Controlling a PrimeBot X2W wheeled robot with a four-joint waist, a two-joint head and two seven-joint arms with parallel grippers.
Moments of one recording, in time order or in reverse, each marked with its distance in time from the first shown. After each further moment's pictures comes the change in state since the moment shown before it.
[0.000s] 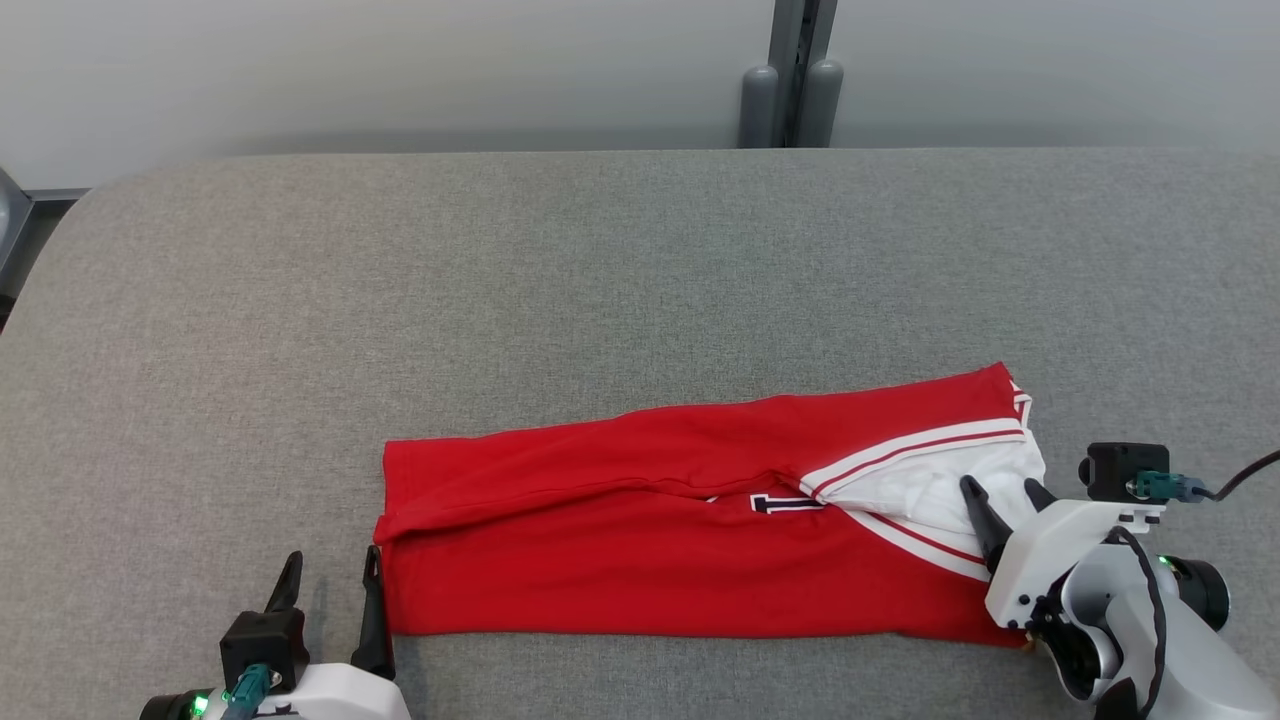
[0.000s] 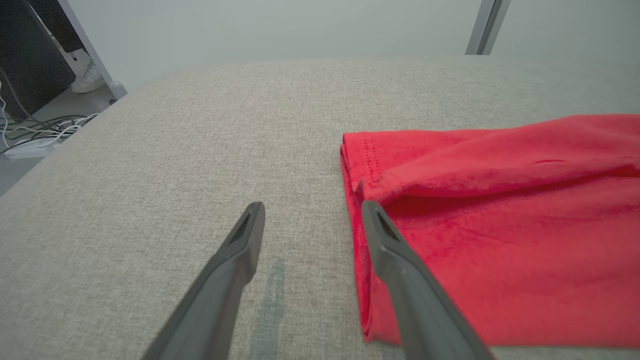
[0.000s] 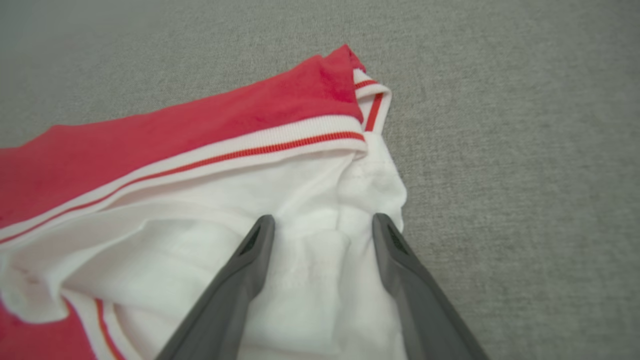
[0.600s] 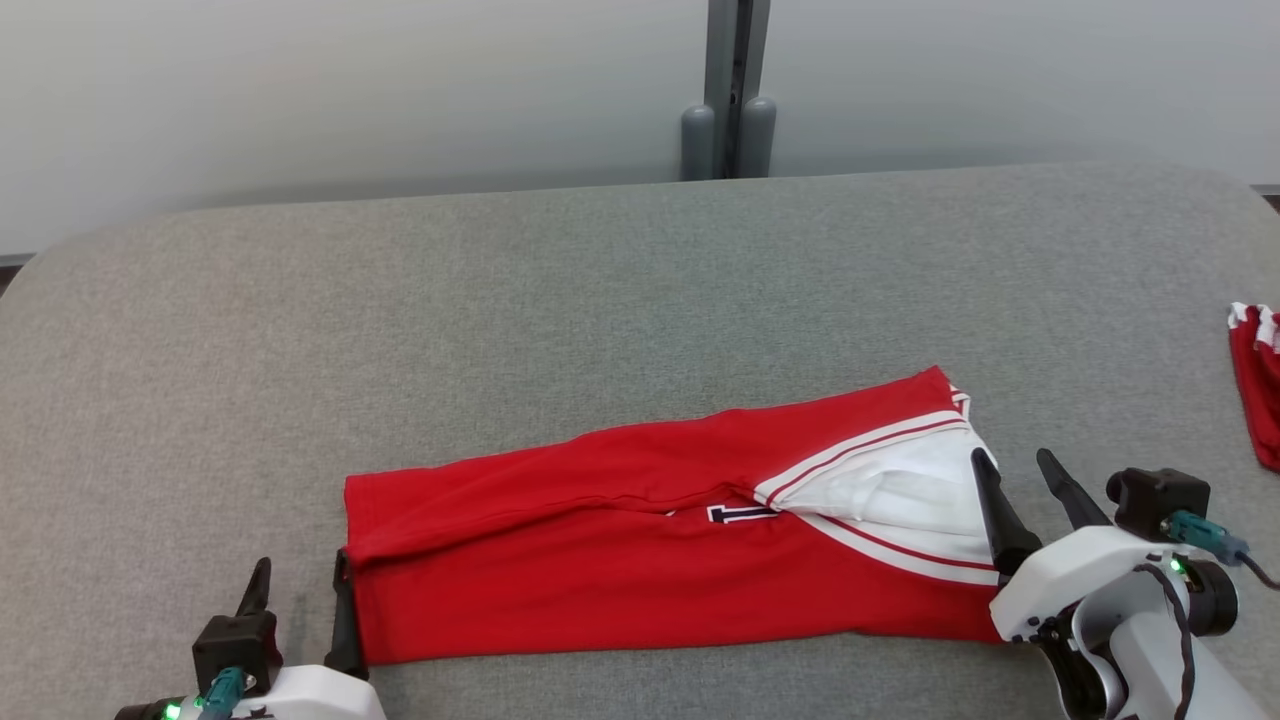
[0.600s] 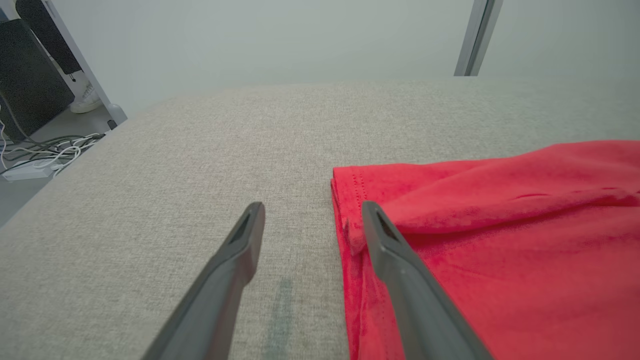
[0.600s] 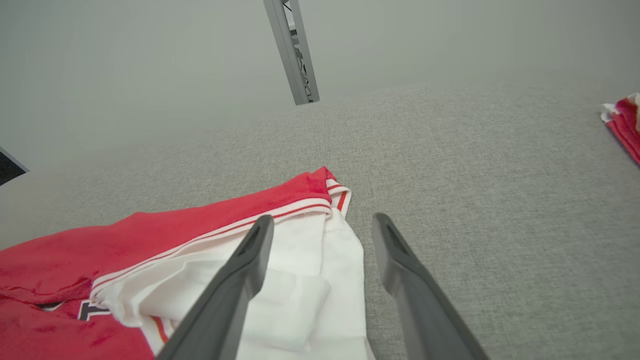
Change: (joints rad) left arm -0.003 0.049 -0.012 0.017 -0.057 0.038 0.000; right arm 0.126 -0.007 -0.059 -0.235 -0.020 0.004 -0.238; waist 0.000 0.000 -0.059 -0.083
